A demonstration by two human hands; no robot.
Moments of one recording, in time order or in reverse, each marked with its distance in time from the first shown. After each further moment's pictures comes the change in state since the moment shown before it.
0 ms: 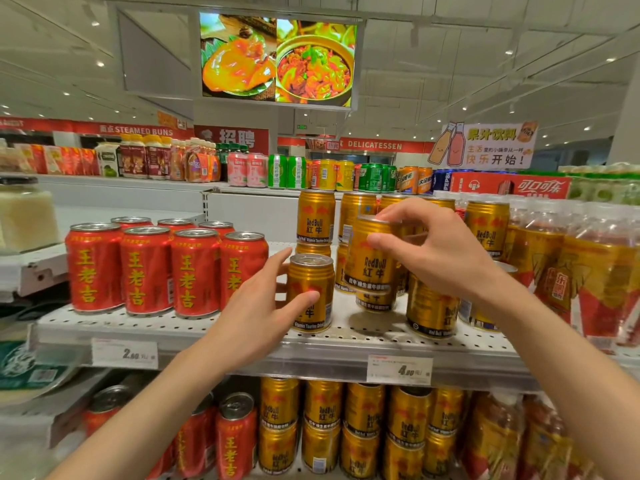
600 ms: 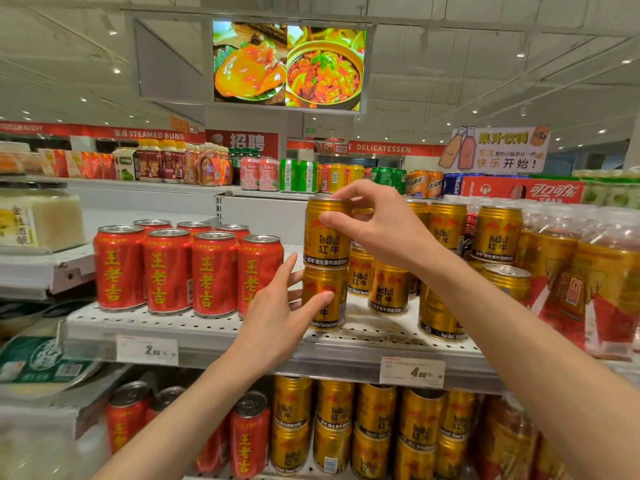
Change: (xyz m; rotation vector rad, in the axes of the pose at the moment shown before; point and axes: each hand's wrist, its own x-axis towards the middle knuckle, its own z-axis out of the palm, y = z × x) left_hand -0.005 -0.006 0.014 -0.152 0.101 -0.116; right_hand 0.046 -0.042 0.043 0.080 -0.020 -0.015
